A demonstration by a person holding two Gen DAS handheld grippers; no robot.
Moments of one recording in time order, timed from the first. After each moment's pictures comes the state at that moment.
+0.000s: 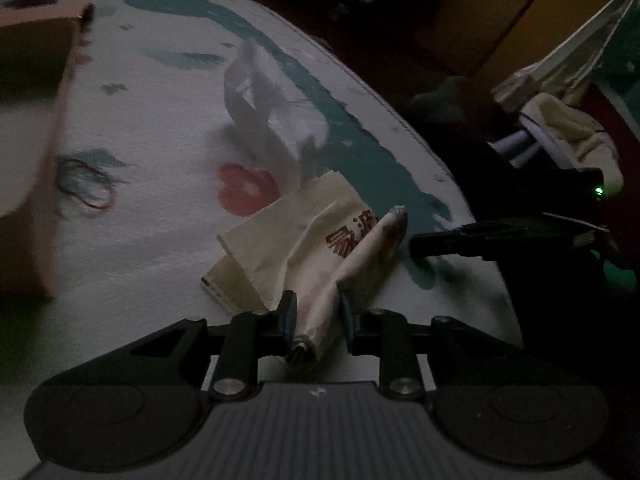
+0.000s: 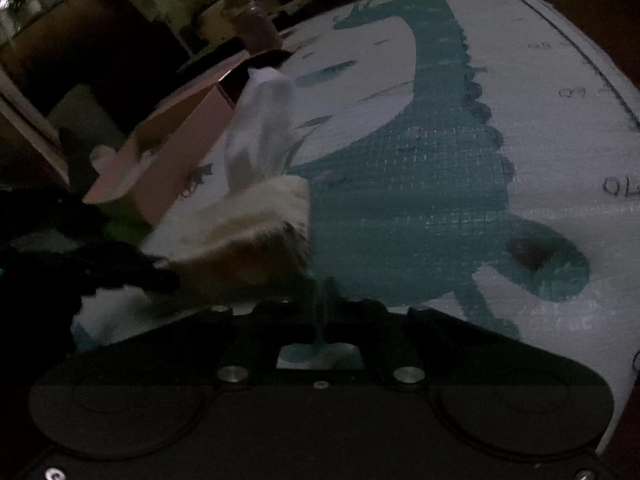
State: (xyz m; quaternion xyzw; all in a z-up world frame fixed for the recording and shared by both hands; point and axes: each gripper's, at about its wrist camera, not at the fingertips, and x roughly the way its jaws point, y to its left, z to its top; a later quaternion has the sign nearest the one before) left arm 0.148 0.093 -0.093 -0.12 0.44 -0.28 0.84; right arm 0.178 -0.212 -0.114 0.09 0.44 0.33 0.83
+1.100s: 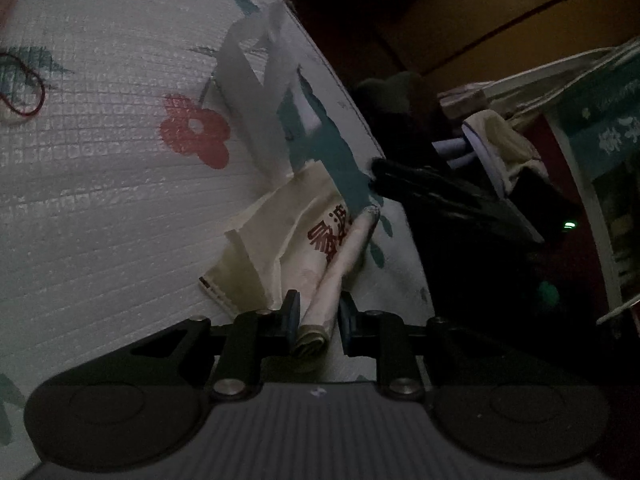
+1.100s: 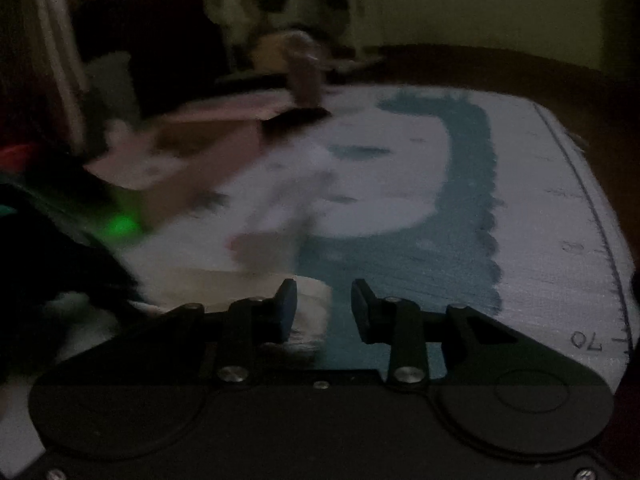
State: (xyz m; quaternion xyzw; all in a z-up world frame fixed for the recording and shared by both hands) left arm 0.159 0.106 -0.130 -0.24 0.48 -0.38 0.75; right arm 0.164 -0.207 -0.074 -0.04 0.30 0.39 0.87
